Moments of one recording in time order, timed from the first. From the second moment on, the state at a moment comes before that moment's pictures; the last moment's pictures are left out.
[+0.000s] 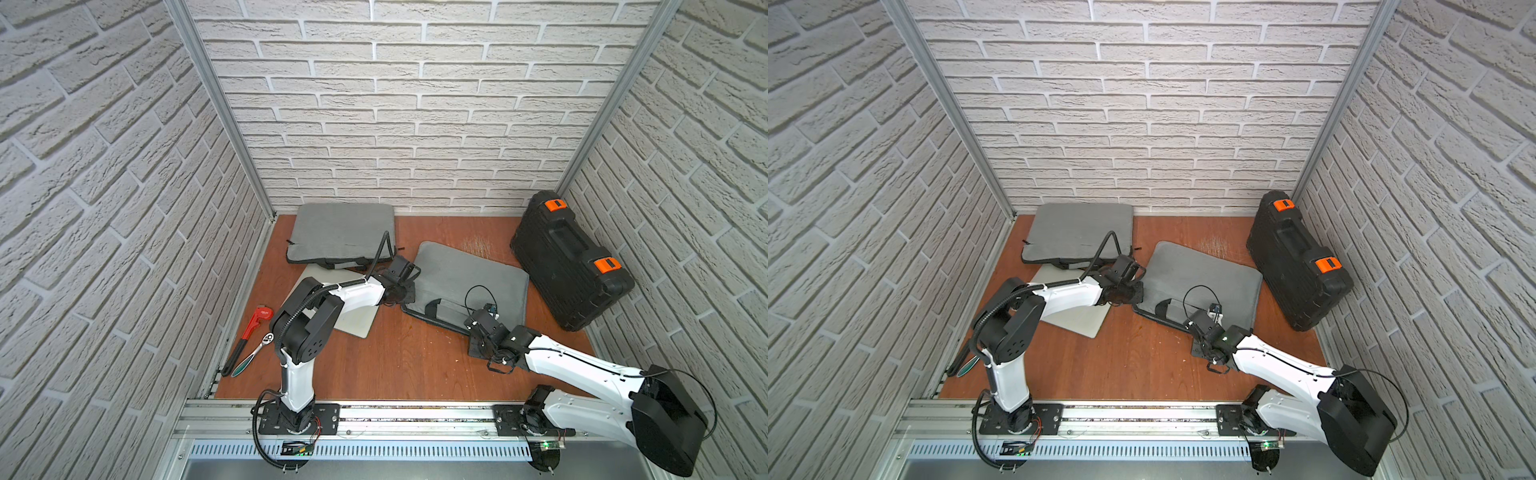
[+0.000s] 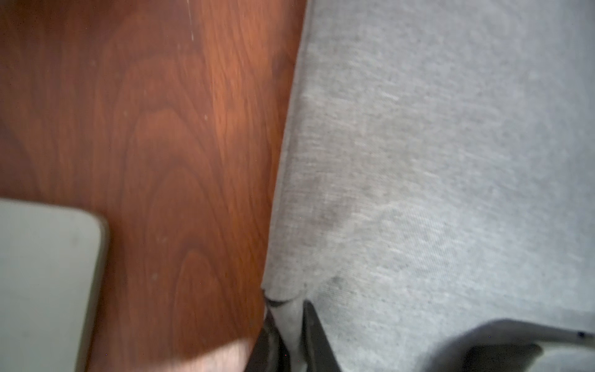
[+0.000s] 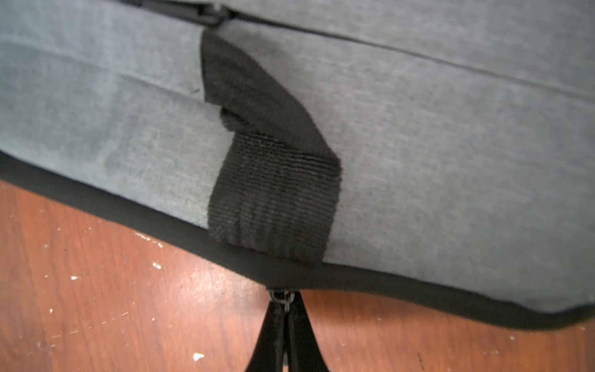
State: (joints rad) left arm -0.69 1.91 1.18 -0.25 0.01 -0.61; right arm 0.70 1.14 0.52 -0.65 0.26 0.93
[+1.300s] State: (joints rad) left arm -0.90 1.77 0.98 -0.19 -0.06 -0.81; right arm 0.86 1.29 0.59 -0.53 0.21 0.99
